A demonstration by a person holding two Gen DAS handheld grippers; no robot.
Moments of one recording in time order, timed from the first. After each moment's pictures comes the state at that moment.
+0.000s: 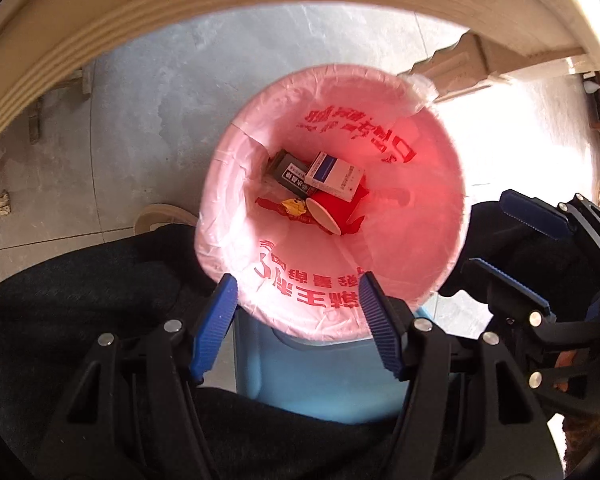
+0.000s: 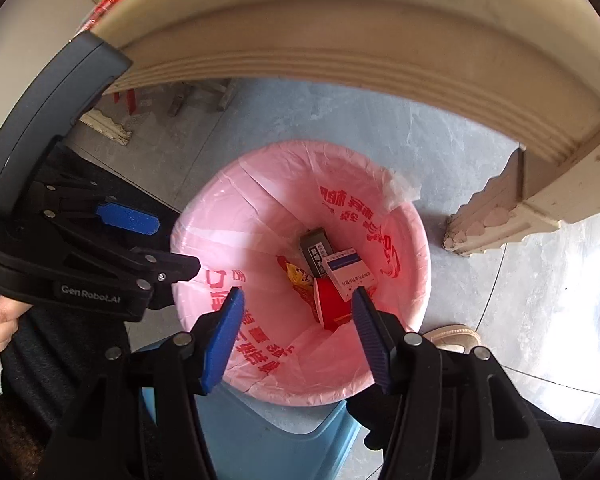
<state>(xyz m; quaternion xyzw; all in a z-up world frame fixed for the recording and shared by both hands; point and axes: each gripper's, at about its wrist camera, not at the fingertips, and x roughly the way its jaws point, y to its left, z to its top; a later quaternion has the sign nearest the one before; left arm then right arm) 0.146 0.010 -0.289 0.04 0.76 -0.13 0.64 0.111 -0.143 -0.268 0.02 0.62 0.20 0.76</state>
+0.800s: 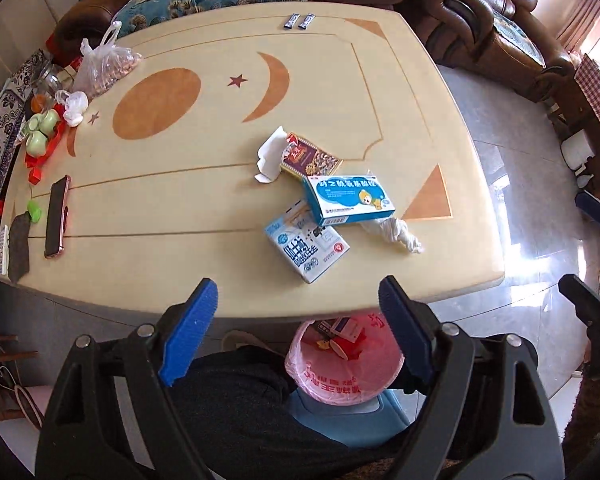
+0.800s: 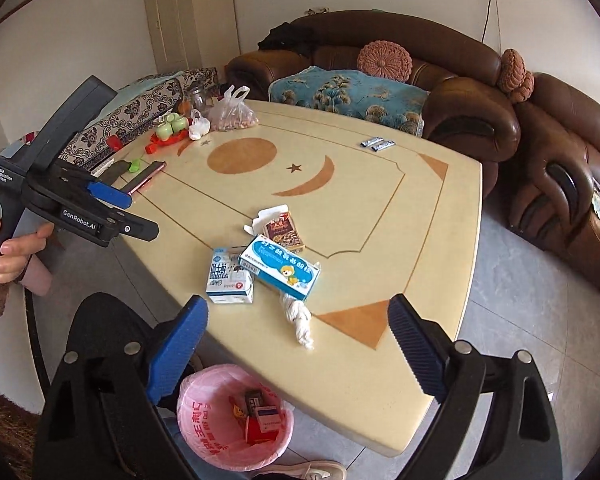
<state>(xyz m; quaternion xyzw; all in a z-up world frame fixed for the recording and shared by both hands) 0.272 0.025 0.021 0.04 0.60 -0.08 0.80 0.223 -0.196 0.046 -0.08 0.40 0.23 0.88</state>
